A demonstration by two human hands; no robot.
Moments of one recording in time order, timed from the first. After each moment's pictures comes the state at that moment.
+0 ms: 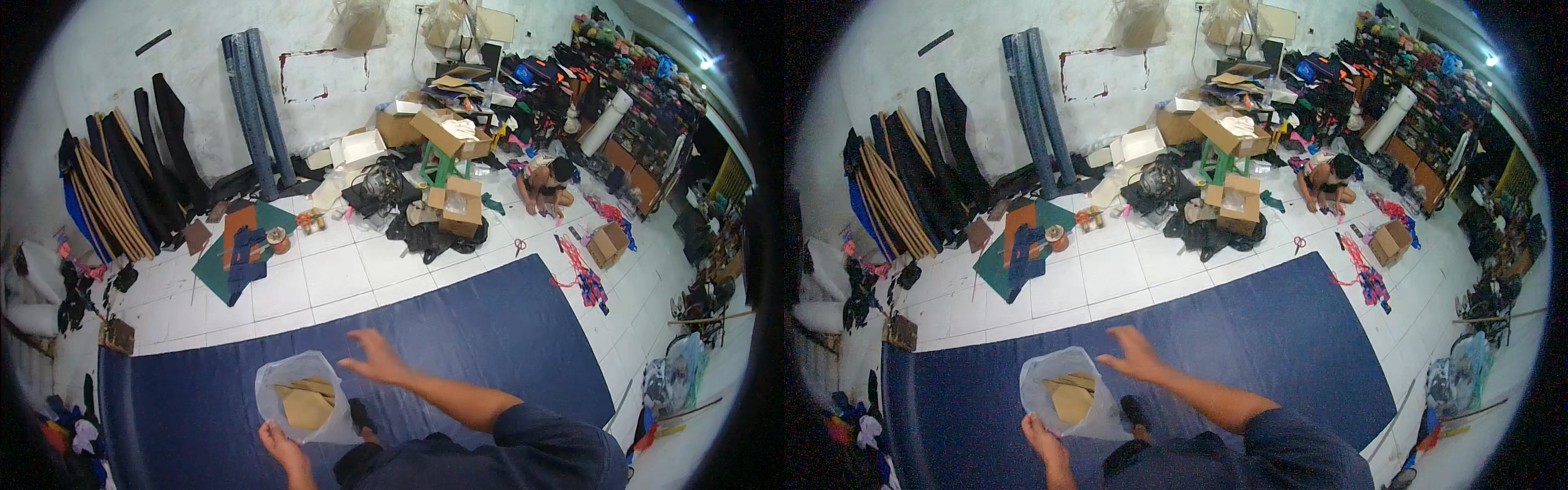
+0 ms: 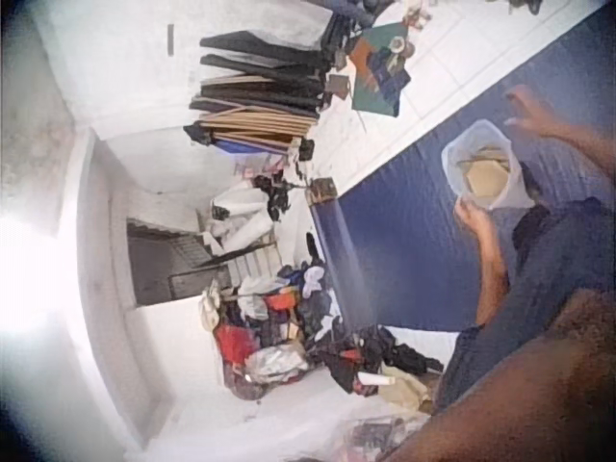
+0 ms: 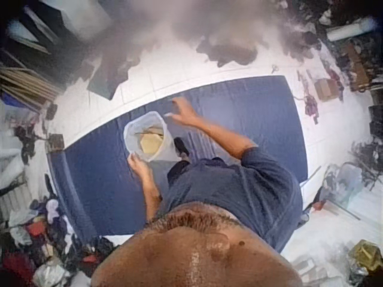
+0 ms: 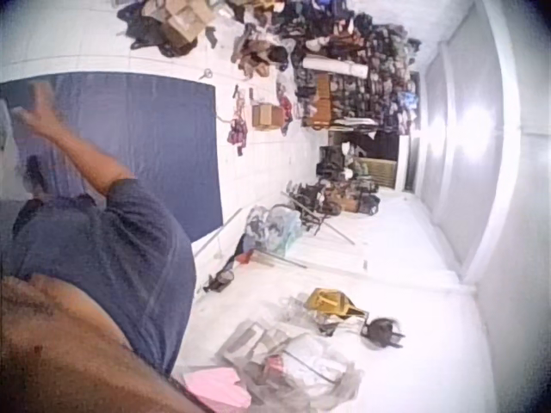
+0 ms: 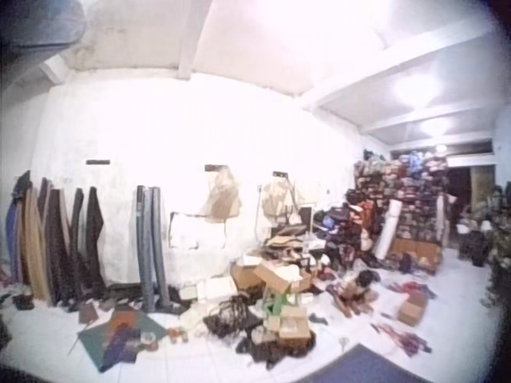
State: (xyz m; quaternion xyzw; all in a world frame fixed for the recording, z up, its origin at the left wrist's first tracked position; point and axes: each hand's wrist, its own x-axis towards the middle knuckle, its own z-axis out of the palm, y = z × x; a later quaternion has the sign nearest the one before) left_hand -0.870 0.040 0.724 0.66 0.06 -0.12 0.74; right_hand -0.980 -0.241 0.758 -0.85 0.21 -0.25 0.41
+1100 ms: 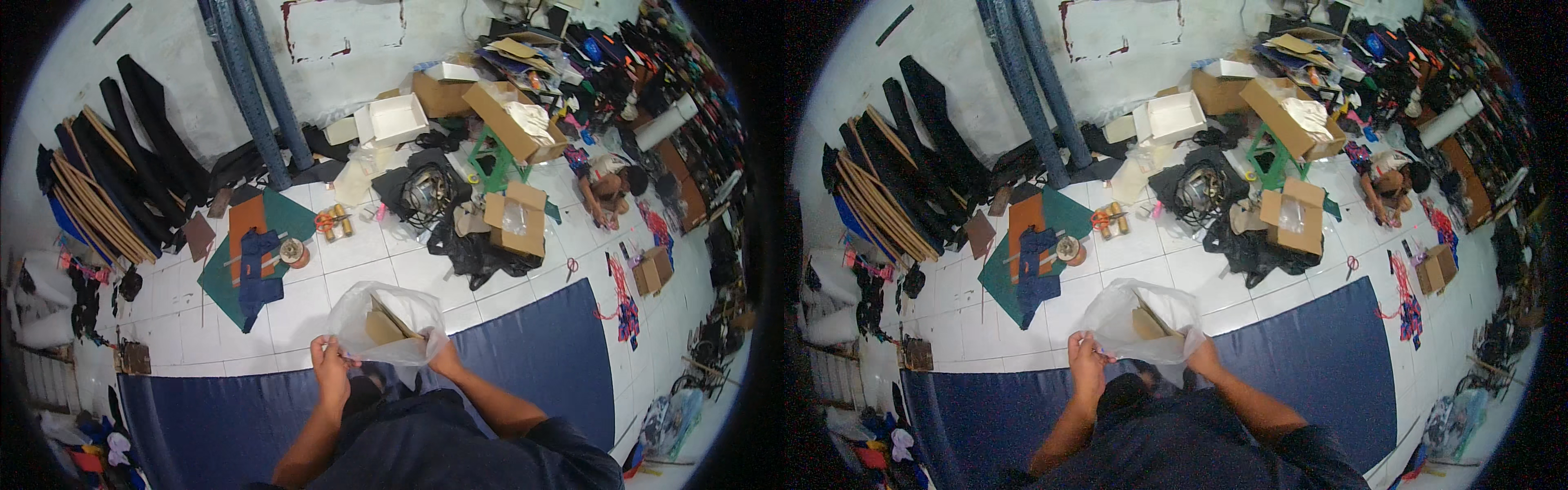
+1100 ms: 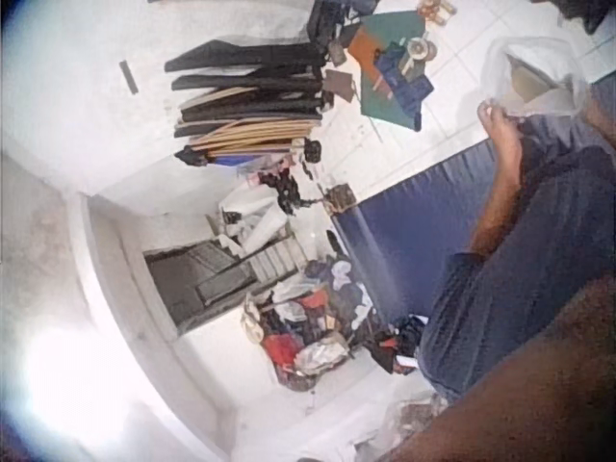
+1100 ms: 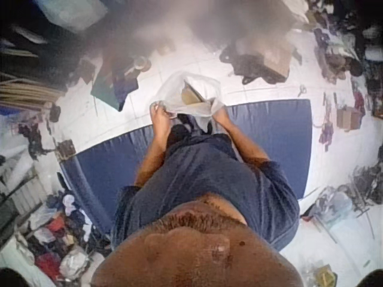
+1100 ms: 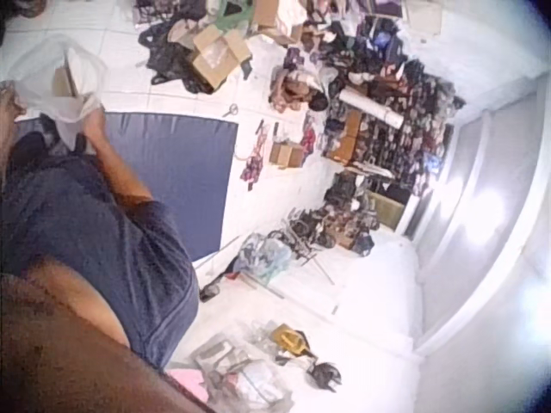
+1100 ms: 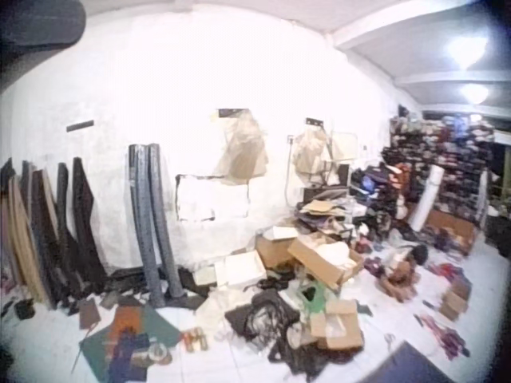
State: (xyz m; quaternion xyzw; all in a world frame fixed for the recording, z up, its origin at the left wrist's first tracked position) left_hand -0.563 -0.528 0.764 0.58 0.00 -0.38 0.72; right_hand -0.770 -0.665 0.664 -0.78 0.42 -0.15 0.43
